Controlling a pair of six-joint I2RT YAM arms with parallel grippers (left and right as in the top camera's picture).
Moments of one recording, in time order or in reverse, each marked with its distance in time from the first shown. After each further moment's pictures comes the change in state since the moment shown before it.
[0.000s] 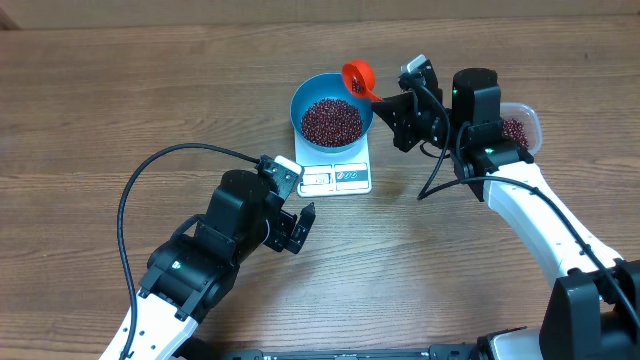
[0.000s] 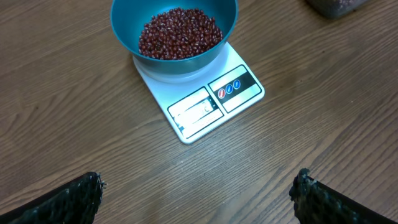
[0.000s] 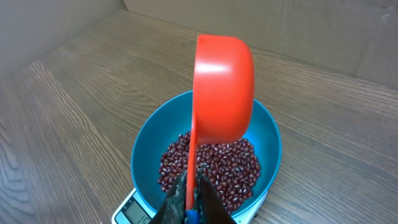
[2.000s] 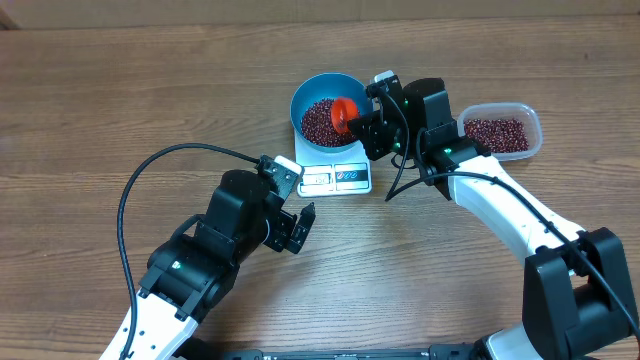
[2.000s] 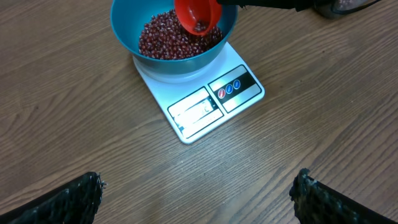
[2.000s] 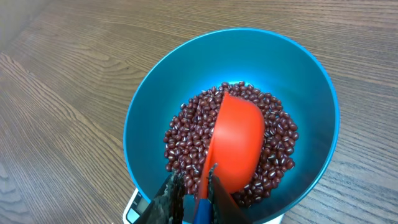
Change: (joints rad) left arm 0.000 0.000 0.000 0.000 0.000 0.000; right arm 0.145 0.111 0.035 -0.069 0.200 0.181
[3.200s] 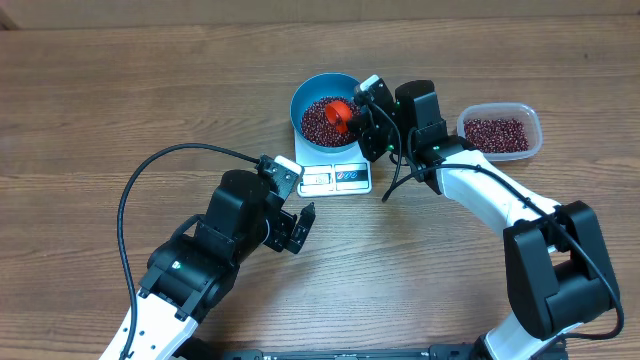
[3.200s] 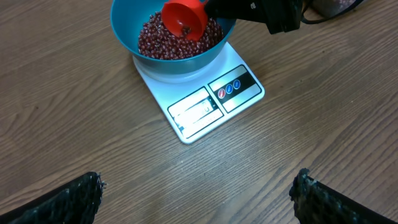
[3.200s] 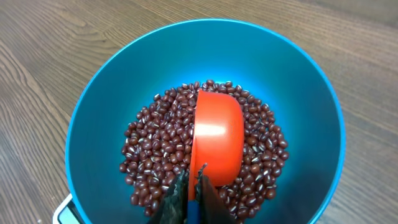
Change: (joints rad) left arm 0.000 0.000 0.000 0.000 0.000 0.000; right arm 0.000 0.112 0.006 0.100 0.027 -0.260
